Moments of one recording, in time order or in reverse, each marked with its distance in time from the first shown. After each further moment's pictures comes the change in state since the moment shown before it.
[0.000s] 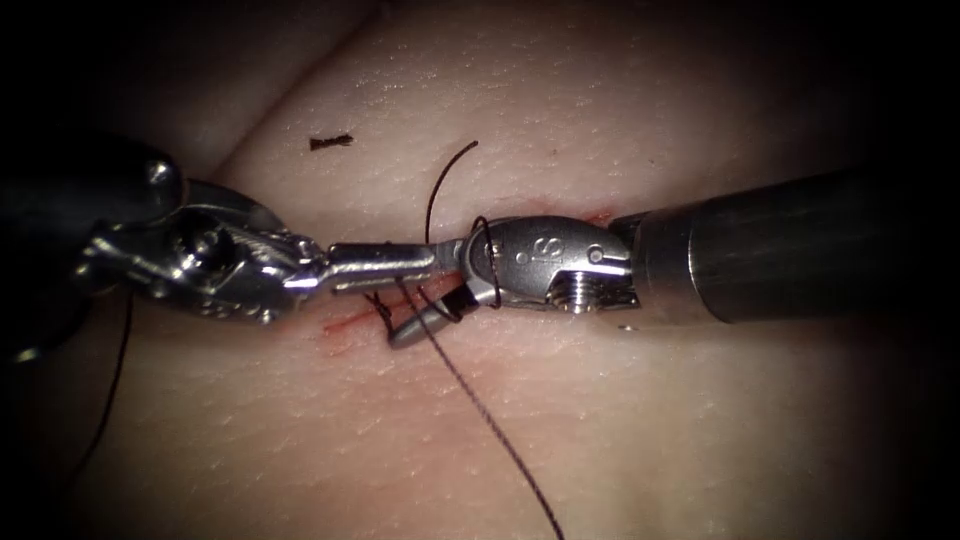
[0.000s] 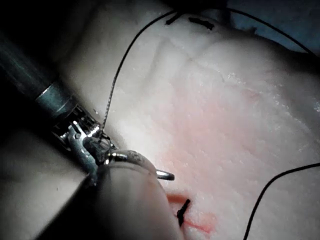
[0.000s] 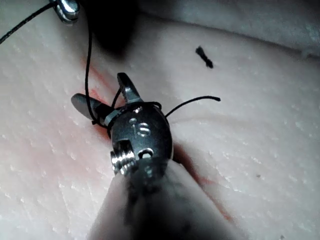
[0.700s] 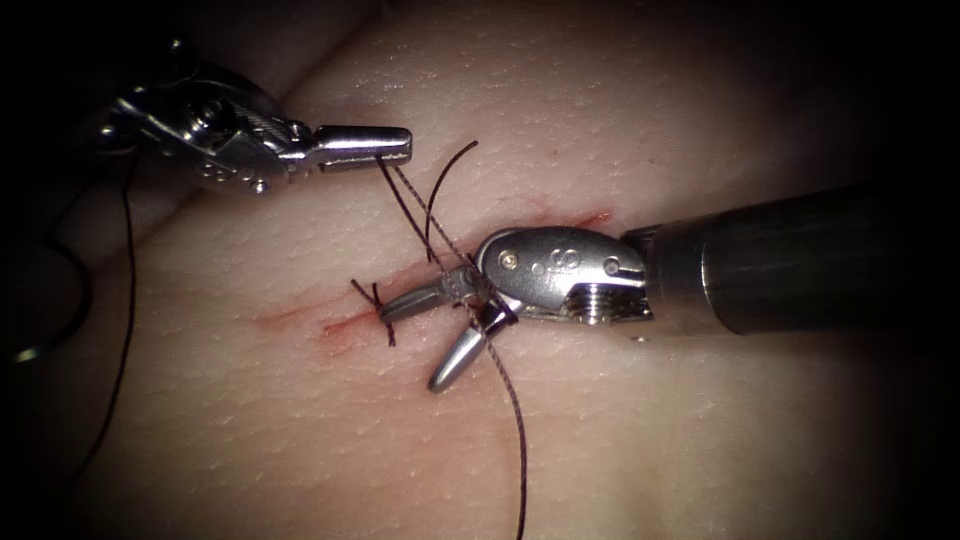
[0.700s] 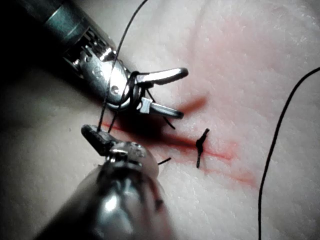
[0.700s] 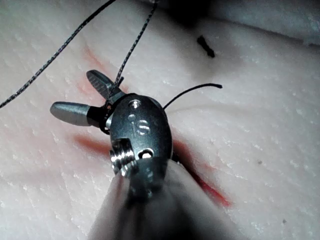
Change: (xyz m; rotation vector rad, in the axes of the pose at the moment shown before) right arm 0.000 0.000 -0.001 0.287 0.155 -0.037; left arm -0.010 0.003 0.001 0.049 0.059 0.006
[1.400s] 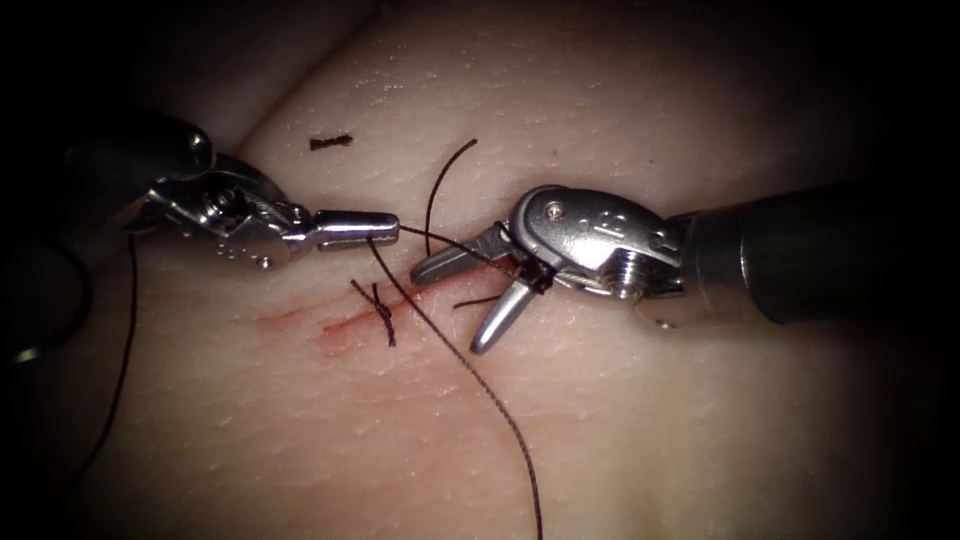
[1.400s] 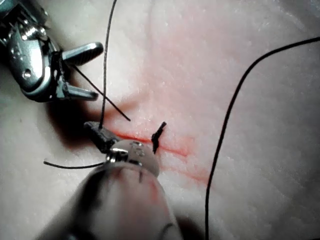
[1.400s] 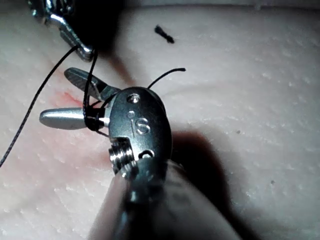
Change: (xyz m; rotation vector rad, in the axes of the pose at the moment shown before) right arm 0.002 0.001 -0.004 0.035 0.214 -0.012; left arm 0.001 0.008 0.000 -0.106 0.023 -0.065
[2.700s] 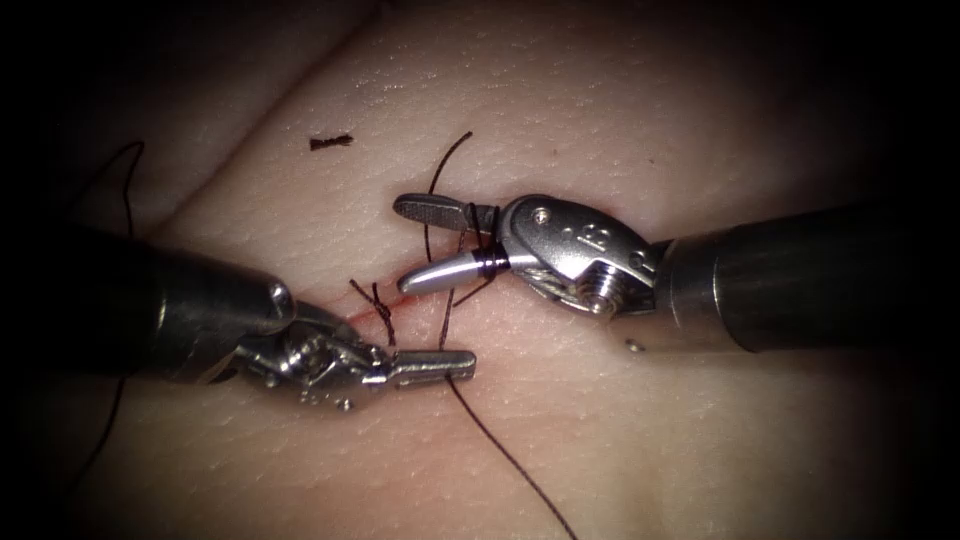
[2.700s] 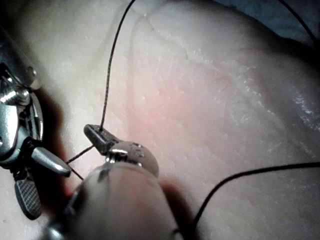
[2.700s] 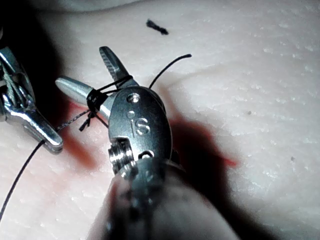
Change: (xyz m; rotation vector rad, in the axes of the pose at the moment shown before) right arm -0.001 0.001 0.000 -0.764 0.087 -0.005; left arm 0.010 0.003 0.006 0.047 -0.055 -0.090
